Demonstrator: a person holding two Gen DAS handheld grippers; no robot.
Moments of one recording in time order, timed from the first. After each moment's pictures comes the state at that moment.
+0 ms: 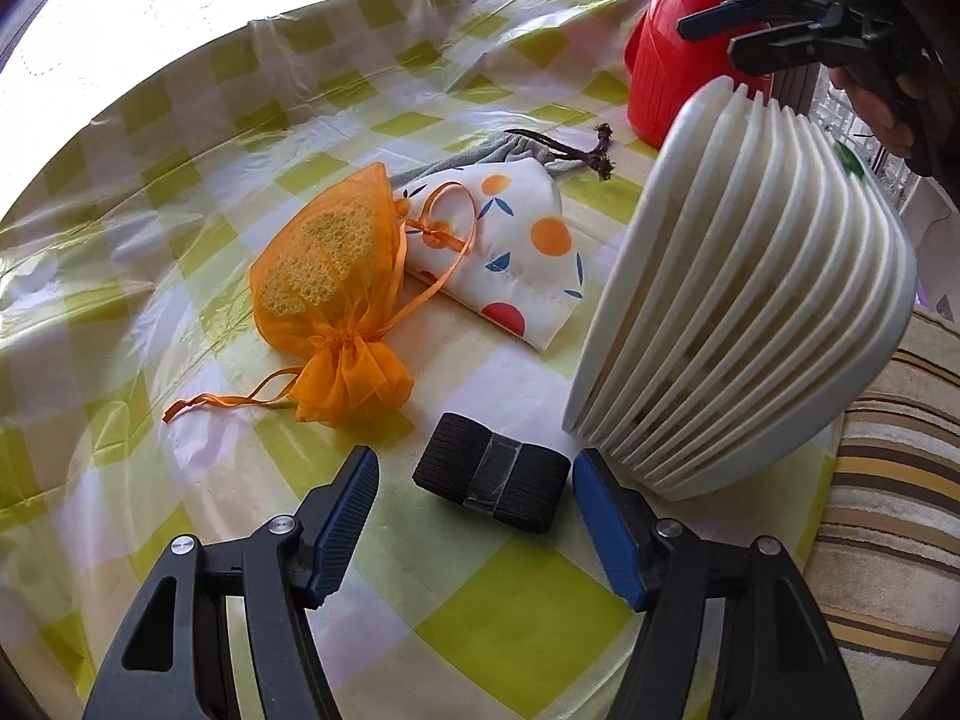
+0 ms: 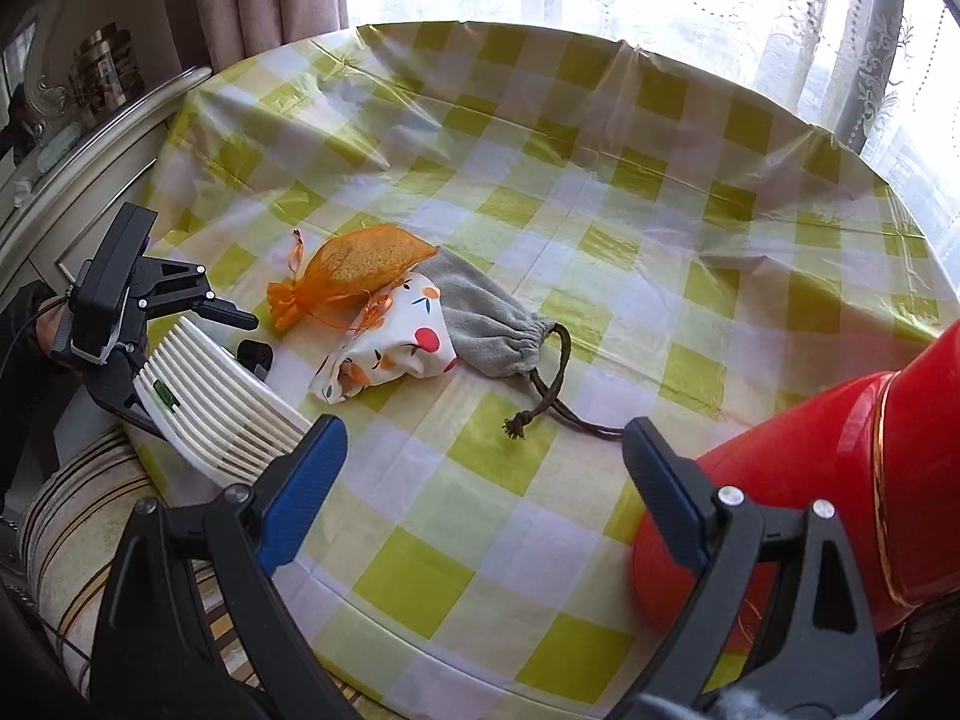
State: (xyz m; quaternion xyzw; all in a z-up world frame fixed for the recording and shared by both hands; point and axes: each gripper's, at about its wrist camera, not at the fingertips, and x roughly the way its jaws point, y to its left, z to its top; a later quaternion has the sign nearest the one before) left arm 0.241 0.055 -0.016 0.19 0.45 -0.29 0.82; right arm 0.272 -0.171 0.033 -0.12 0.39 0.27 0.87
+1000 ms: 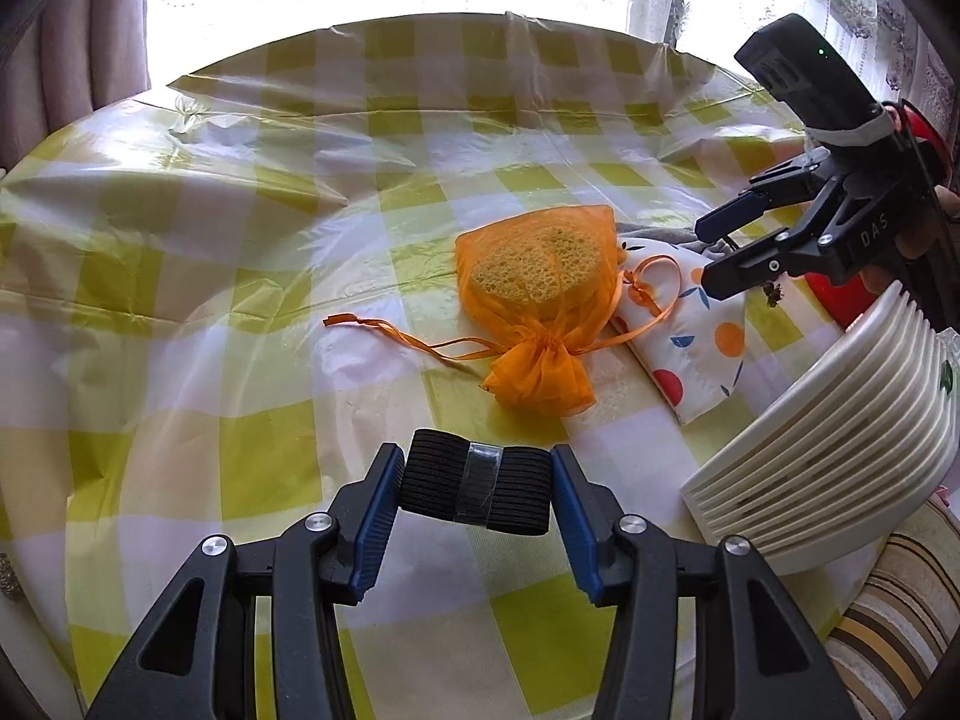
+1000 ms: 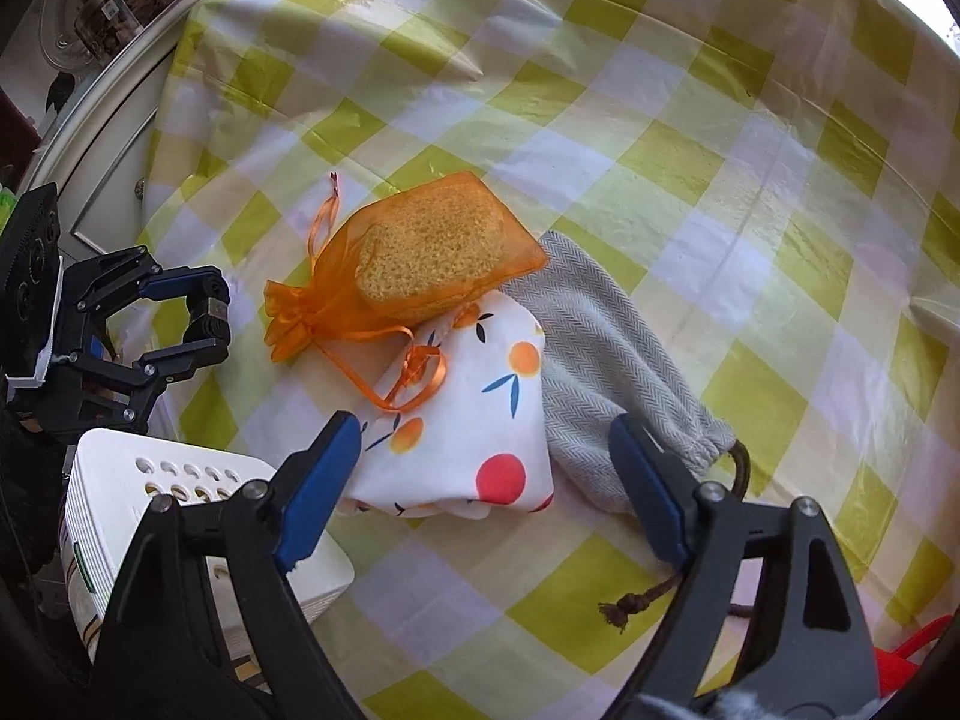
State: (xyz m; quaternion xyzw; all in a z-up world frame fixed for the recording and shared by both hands) left arm 0.240 0.104 0.000 0.03 0.44 -0.07 0.89; right arm 0.370 -0.074 -0.030 -0.15 0.49 0.39 0.76
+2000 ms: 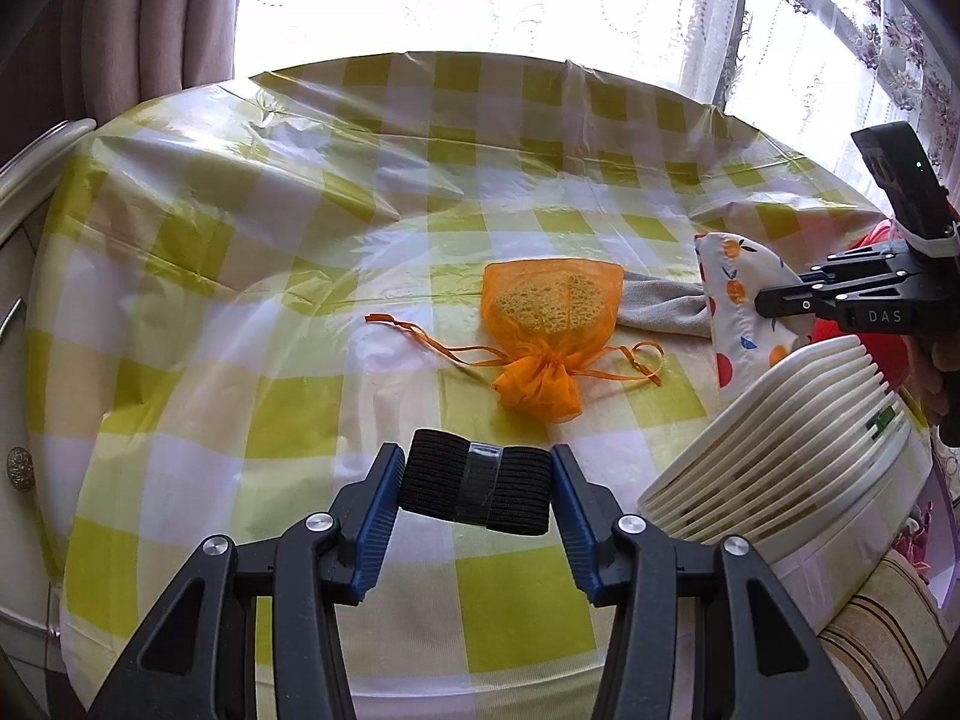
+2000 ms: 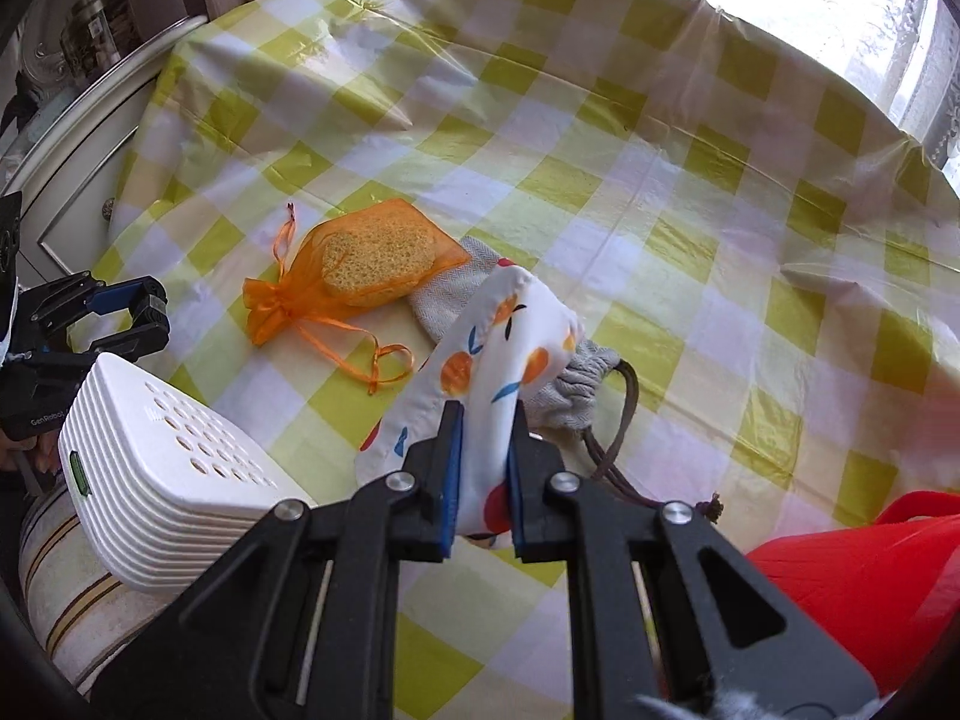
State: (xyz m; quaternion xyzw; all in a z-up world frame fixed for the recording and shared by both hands) left arm 0.207 0.098 0.020 -0.03 0.41 -0.01 0.91; right arm 0.317 -0.129 0.001 -0.15 0.41 0.29 0.85
